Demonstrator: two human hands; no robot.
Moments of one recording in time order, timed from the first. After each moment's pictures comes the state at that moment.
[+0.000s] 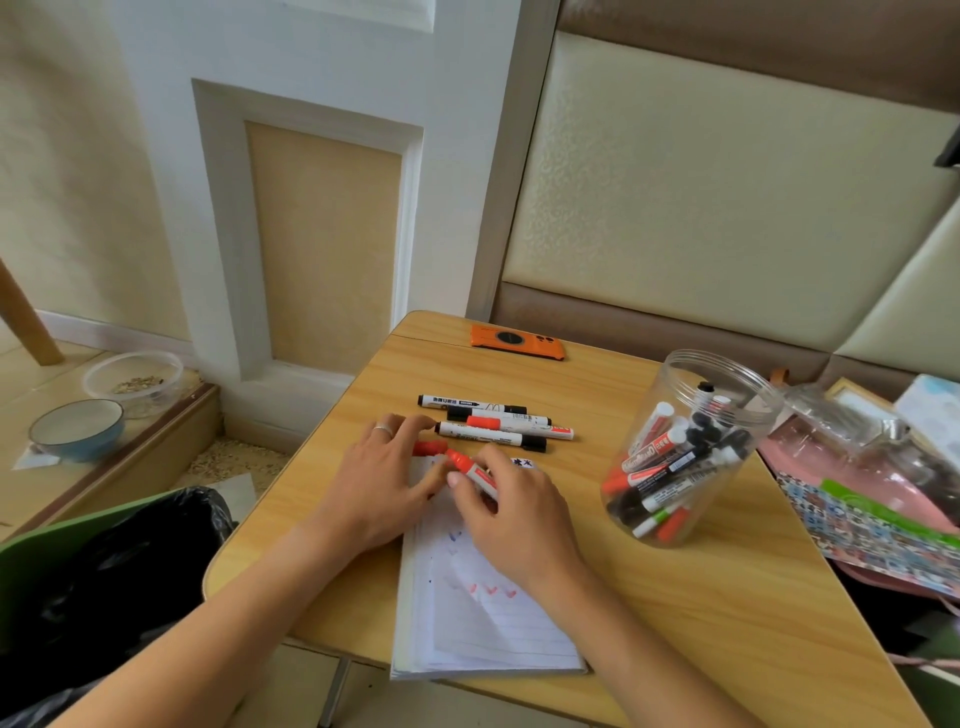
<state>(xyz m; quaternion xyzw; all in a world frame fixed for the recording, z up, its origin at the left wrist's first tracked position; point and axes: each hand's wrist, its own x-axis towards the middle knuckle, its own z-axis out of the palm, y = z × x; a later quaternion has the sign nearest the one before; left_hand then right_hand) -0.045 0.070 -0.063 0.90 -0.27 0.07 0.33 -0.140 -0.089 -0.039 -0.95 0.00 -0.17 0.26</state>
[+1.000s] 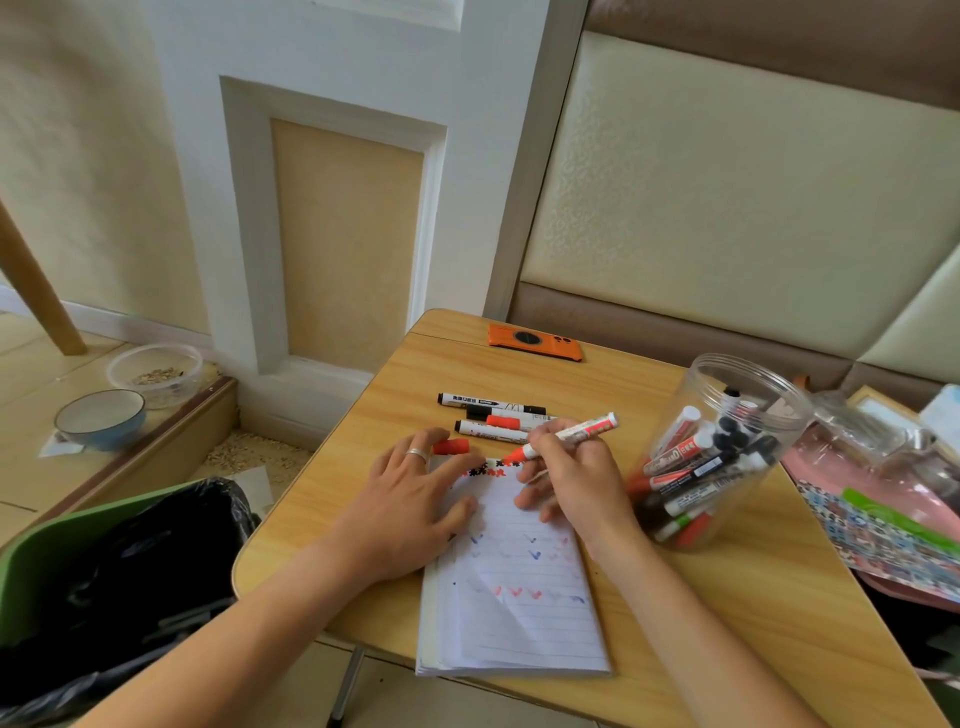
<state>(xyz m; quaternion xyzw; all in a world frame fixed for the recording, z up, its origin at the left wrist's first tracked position) -0.068 0.081 -0.064 0.91 -0.35 0.03 0.20 -0.126 -0.117 -0.018 -0.78 0.15 -0.13 0.60</state>
